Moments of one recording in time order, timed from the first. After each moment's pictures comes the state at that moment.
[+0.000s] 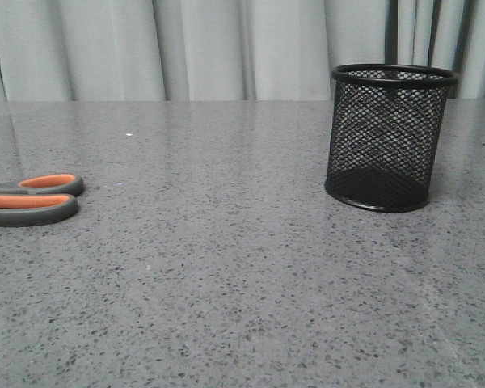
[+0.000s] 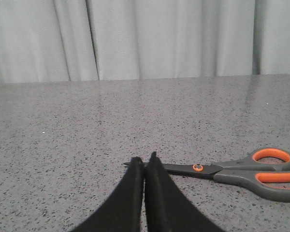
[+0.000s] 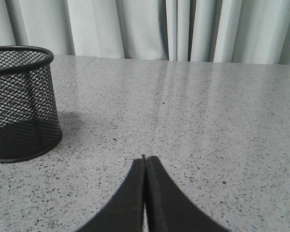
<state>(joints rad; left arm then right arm) -0.05 0.00 0.00 -0.02 0.11 0.03 0.05 -0.01 0.01 -0.01 0.14 -0.03</state>
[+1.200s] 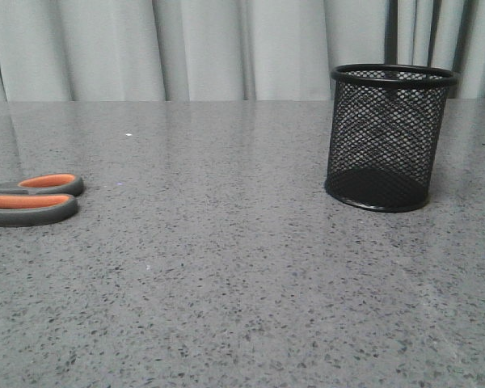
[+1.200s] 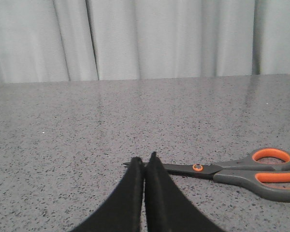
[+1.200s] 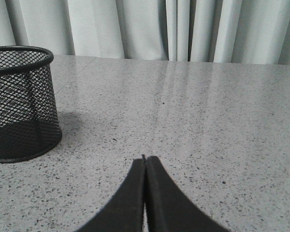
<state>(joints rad) -0.05 0.00 0.00 -0.02 0.11 0.03 0.05 -0.01 0.01 -0.01 0.14 -0.03</state>
